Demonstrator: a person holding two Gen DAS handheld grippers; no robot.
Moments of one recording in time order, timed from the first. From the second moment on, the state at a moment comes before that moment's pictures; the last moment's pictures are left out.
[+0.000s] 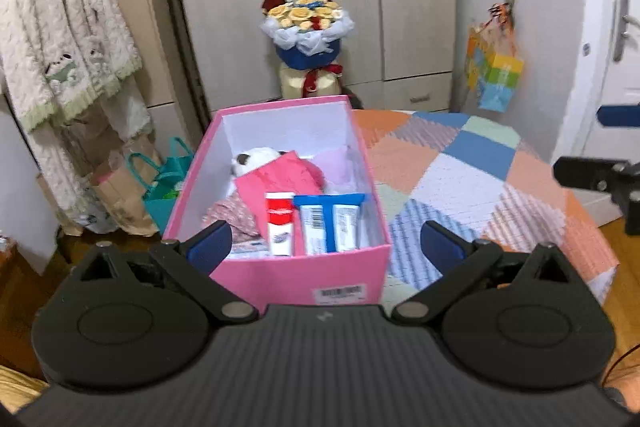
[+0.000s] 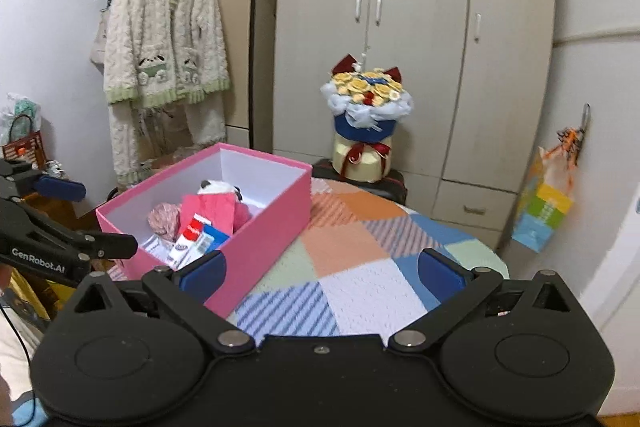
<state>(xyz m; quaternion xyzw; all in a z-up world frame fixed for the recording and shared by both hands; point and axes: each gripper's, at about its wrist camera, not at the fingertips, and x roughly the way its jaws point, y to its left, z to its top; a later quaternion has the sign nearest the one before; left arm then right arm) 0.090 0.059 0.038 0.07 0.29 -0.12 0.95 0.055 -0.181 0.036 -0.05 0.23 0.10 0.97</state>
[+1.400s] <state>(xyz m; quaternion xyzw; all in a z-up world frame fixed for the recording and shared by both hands) 0.053 0.026 -0.003 0.04 0.25 -0.11 0.96 0.005 -0.192 -0.004 0.01 0.22 0.00 0.97</state>
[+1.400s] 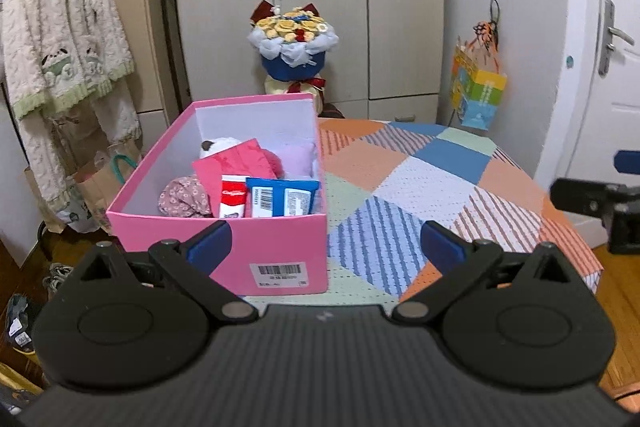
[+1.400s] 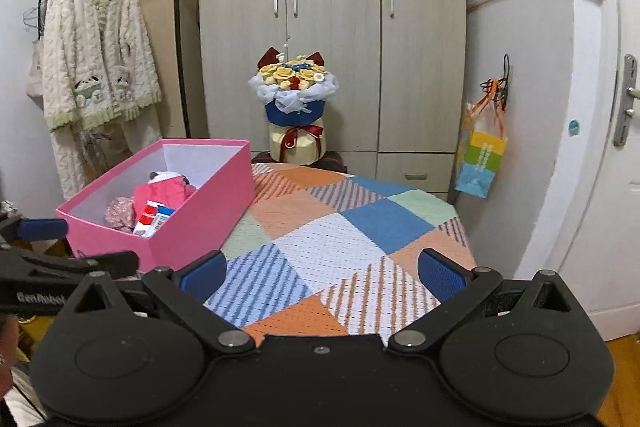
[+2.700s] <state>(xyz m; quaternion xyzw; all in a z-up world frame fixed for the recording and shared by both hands) 0.046 0.031 -0.007 0.05 0.23 -0.07 0.97 0.001 -0.192 -0.014 0.00 0.21 -0.03 0.98</state>
